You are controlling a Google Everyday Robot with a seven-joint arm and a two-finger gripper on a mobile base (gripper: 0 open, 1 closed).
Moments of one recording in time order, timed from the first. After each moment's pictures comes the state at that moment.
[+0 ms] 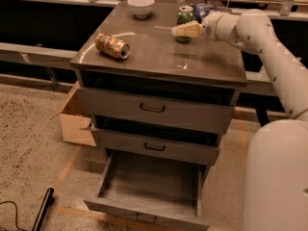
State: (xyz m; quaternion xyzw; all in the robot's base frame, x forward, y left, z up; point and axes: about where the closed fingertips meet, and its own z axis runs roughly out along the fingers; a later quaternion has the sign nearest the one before) arm 0.893 -0.159 0.910 -0.25 0.73 0.16 0.61
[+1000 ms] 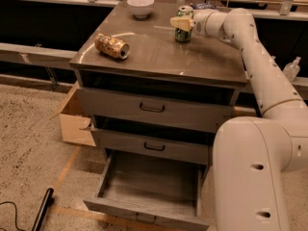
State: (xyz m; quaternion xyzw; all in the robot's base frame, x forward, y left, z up) arm 0.941 -0.136 0.909 -0.26 0.71 0.16 0.63
